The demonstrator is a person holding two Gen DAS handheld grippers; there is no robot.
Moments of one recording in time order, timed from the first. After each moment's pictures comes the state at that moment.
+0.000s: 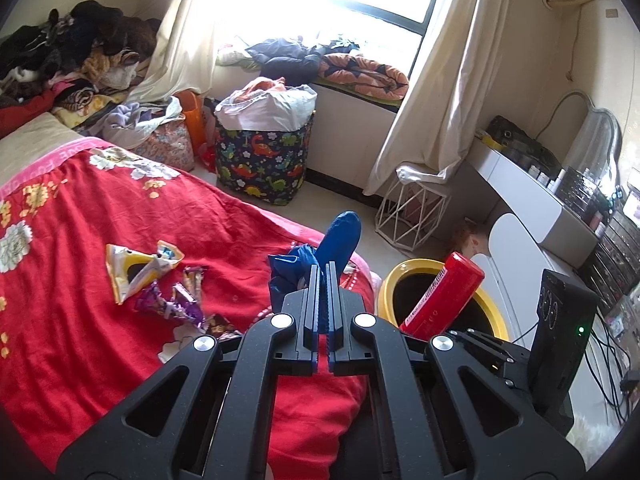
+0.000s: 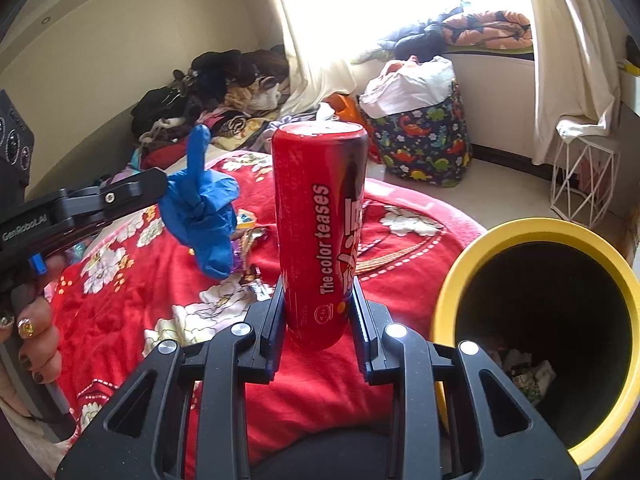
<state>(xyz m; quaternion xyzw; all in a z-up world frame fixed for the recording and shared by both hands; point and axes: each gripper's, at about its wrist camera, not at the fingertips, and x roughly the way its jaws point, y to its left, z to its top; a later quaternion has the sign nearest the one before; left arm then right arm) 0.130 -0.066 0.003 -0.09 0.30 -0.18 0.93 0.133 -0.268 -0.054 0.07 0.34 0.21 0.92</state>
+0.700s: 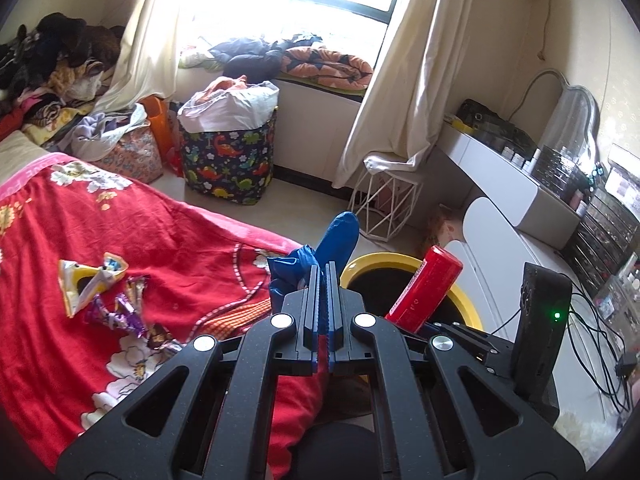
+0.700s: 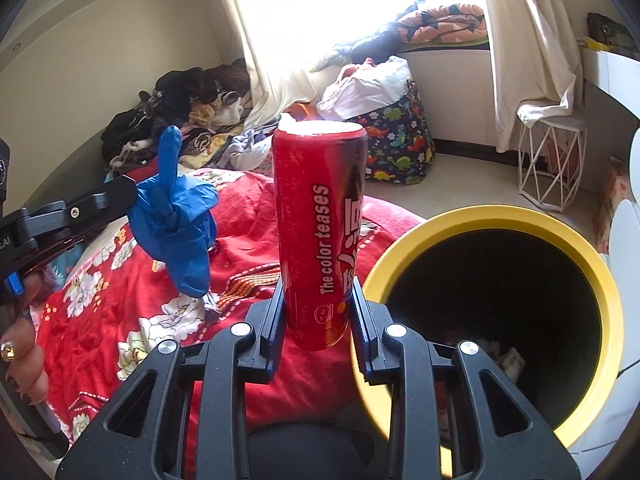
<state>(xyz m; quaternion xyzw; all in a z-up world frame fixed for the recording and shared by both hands) 0.134 -0.126 0.007 -0.07 0.30 -0.23 0.92 0.132 -0.325 -0.062 0.11 0.33 0.15 0.92</state>
